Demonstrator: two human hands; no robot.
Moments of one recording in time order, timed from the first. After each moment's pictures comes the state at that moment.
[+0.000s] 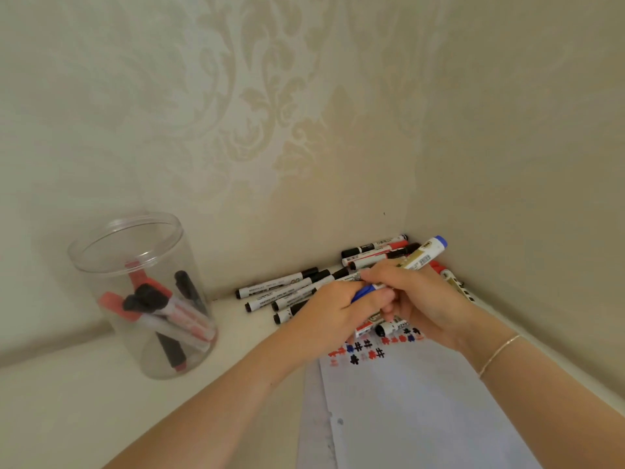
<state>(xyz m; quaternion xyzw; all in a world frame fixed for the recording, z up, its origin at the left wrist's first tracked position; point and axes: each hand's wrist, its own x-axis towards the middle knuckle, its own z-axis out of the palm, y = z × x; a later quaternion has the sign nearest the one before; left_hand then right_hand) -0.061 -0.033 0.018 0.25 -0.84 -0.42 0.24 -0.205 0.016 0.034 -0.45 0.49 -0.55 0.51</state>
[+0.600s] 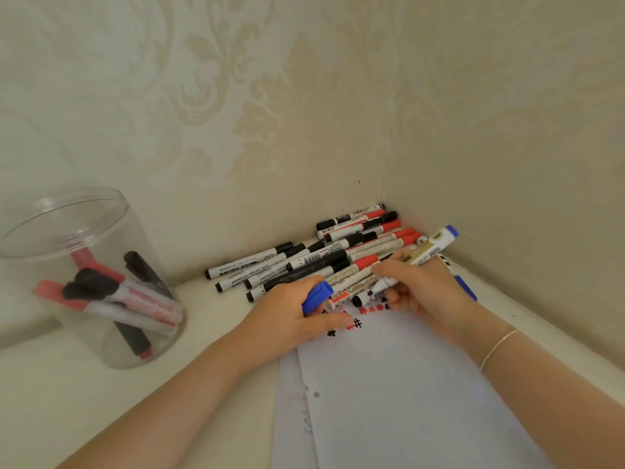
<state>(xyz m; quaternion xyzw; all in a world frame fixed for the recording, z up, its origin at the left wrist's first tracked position) -0.038 -0.044 -0.024 0.31 -0.86 -0.37 0.19 -0.231 0.037 -0.004 -0.36 0.59 -0.58 0.43</state>
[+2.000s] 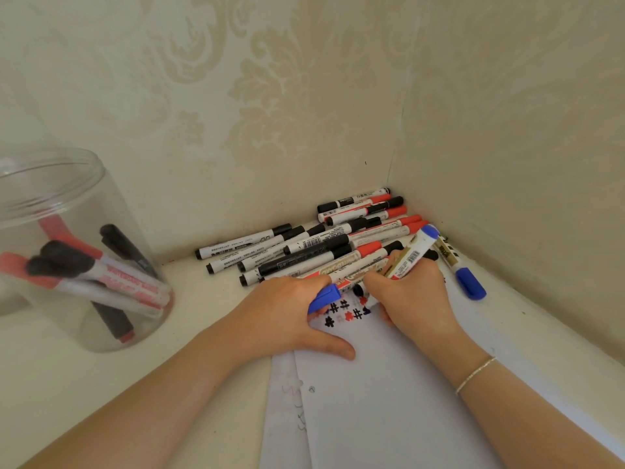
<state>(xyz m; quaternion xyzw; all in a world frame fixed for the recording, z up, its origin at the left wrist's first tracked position) -0.043 -0.043 -0.023 0.31 -0.94 -0.14 0.06 -0.199 0.036 -0.020 -0.40 0.71 -0.53 0.25</state>
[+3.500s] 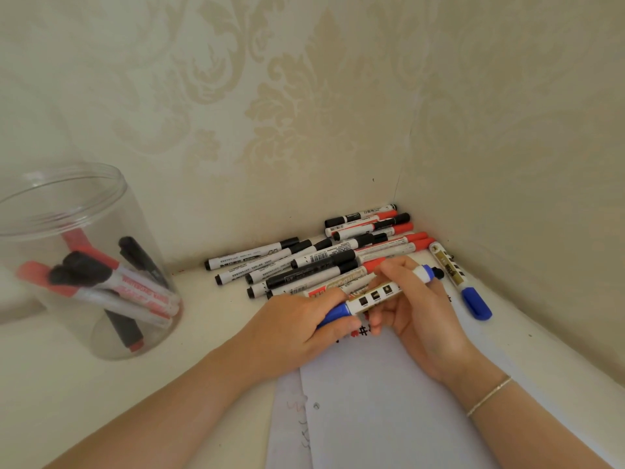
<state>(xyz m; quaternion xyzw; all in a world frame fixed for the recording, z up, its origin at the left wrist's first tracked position) -0.040 -0.045 -0.041 0.22 -0.94 -0.14 0.20 -0.207 0.035 -0.022 -0.37 0.44 -0.66 0.48</state>
